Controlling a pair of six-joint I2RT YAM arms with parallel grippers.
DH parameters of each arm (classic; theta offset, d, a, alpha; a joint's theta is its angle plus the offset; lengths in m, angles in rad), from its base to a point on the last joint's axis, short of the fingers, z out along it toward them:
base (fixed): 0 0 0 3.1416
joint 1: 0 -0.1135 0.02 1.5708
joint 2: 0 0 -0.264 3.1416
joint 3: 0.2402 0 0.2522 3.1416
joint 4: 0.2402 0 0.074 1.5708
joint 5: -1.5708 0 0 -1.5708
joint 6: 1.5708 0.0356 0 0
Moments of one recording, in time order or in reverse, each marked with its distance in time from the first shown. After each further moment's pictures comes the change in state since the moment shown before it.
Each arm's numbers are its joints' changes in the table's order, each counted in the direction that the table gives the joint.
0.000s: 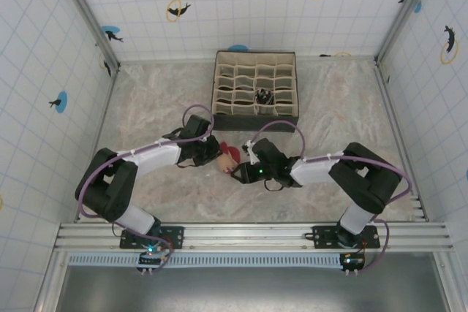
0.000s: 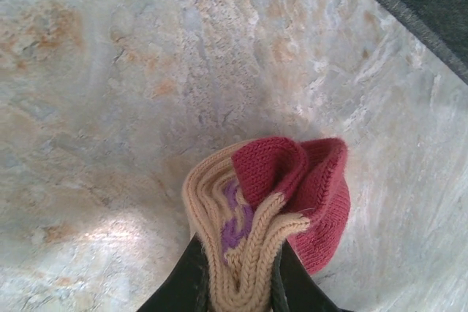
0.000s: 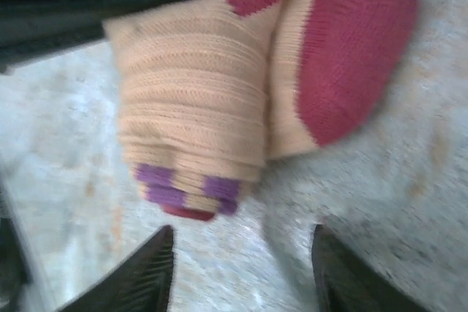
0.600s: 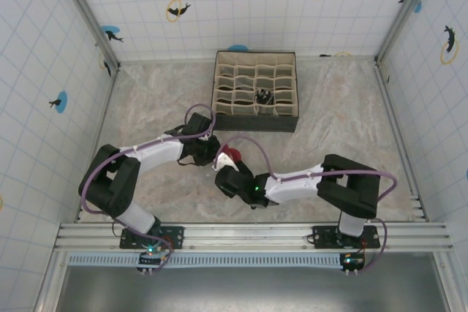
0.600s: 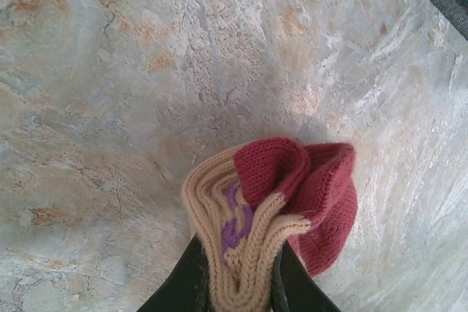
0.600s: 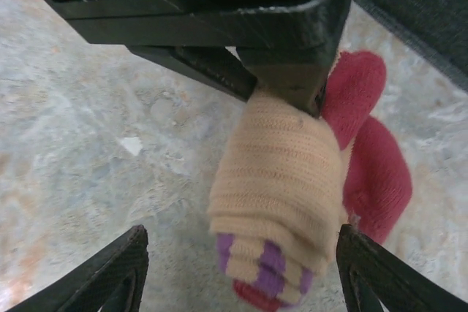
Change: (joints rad) left arm 0.000 0.039 0.045 0.068 -0.050 0.003; right arm -0.353 0.120 0.224 0.161 -0.781 -0.370
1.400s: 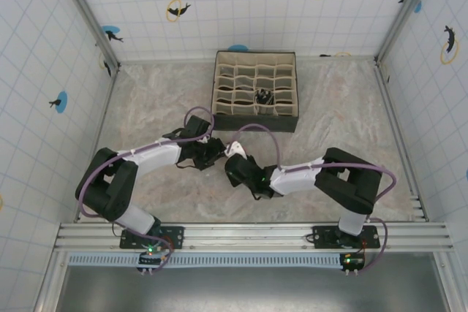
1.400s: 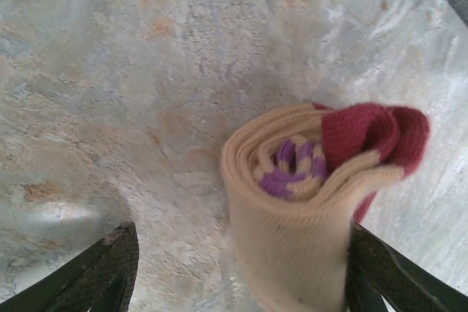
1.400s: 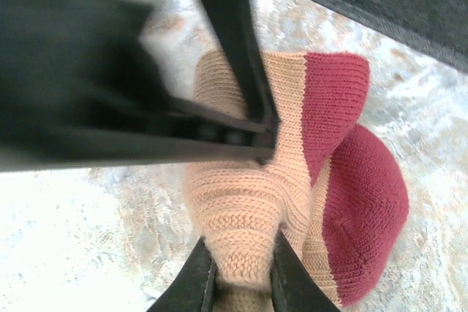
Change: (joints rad) left arm -0.003 -0.045 -0.047 -0.038 -0.033 -0.011; right arm 0.149 -0.015 -0.084 -0.128 0.141 0.166
